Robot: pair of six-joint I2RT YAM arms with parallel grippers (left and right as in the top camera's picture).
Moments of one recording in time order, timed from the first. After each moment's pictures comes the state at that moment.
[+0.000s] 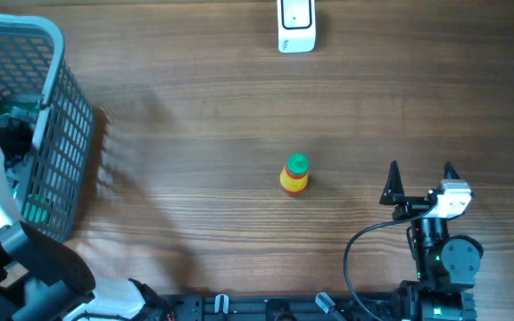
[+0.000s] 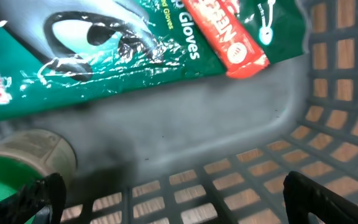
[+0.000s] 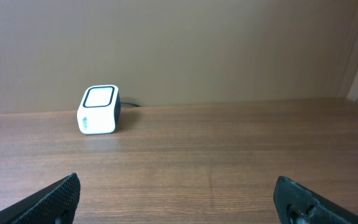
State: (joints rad) left arm 0.64 1.67 1.39 -0.96 0.04 -0.65; right arm -0.09 0.02 0.01 0.00 -0.07 0.04
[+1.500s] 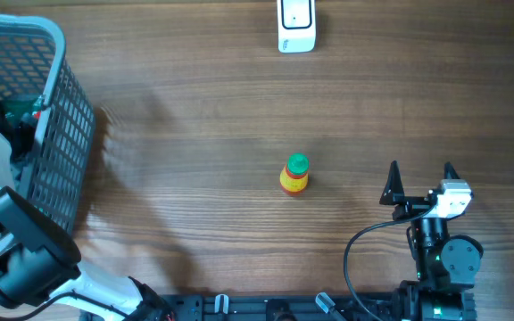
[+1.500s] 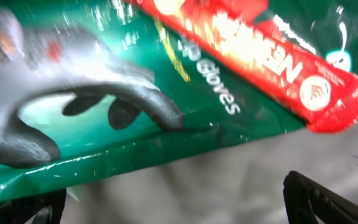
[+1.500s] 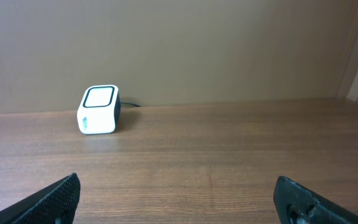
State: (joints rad) left arm 0.64 1.83 1.37 -0.78 -0.11 -0.41; right arm -0.09 0.02 0.01 0.00 -0.07 0.04
